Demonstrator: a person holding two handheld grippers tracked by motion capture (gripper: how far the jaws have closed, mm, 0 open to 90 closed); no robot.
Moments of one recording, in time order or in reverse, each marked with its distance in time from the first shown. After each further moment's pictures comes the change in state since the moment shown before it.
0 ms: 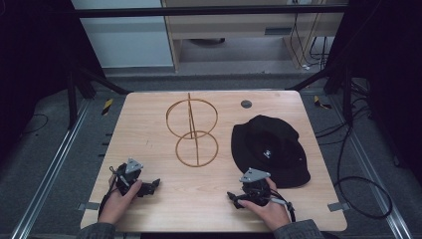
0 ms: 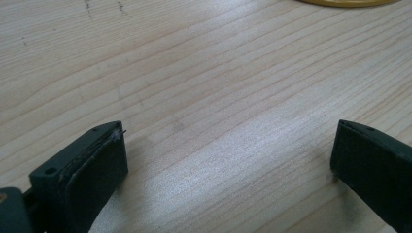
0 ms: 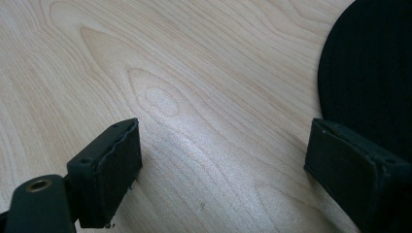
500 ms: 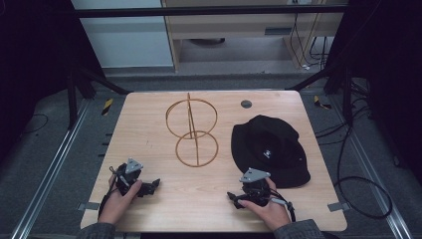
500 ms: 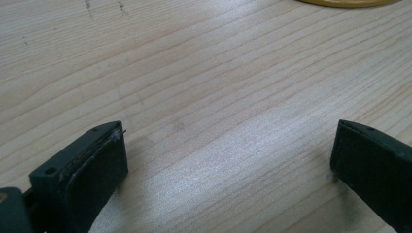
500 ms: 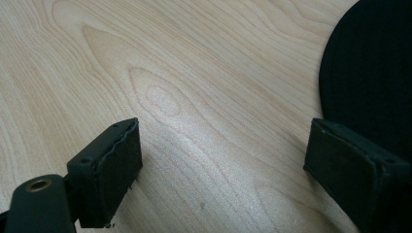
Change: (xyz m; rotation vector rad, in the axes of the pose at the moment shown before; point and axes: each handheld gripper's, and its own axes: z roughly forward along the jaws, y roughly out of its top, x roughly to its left) left arm 0.000 0.000 0.000 0.000 0.001 -0.001; right arm -0.001 0.000 0.000 -0.003 0.008 -0.012
